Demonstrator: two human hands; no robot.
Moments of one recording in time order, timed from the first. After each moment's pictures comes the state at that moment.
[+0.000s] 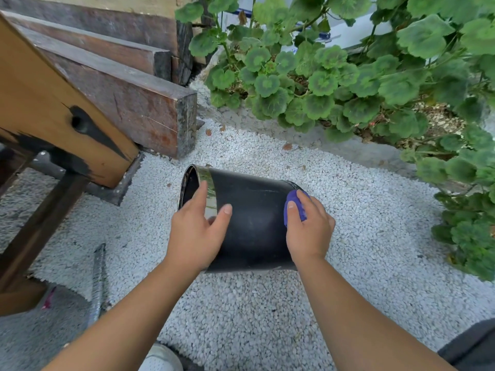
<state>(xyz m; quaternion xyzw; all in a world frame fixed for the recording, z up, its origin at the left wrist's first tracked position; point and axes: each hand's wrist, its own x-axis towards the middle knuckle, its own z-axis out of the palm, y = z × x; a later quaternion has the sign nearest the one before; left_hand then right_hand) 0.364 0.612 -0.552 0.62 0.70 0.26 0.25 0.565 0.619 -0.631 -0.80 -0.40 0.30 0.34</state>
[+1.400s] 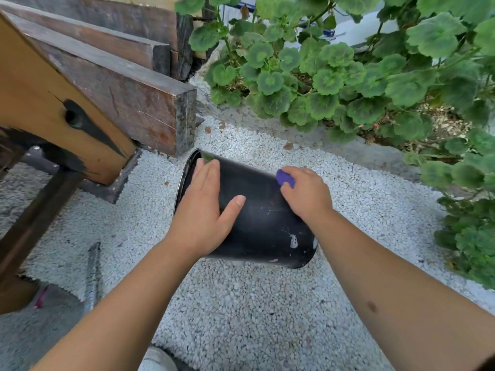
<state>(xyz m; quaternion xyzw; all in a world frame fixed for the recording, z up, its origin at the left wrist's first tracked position) 0.368 0.645 -0.549 0.73 0.63 0.18 0.19 0.593 0.708 -0.626 -0.71 -0.65 0.24 0.16</state>
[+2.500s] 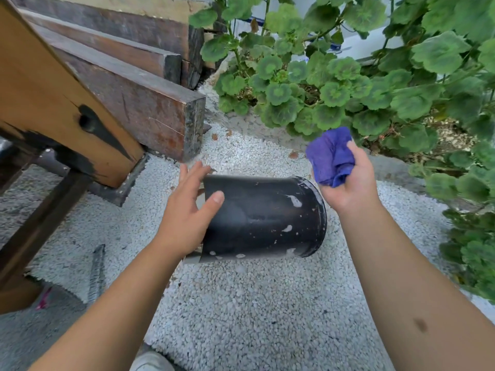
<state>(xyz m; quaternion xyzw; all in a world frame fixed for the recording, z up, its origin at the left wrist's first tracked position) 0.340 0.647 -0.541 0.62 0.64 0.32 0.32 0.622 0.736 -0.569 -0.36 -0.01 0.68 0.64</state>
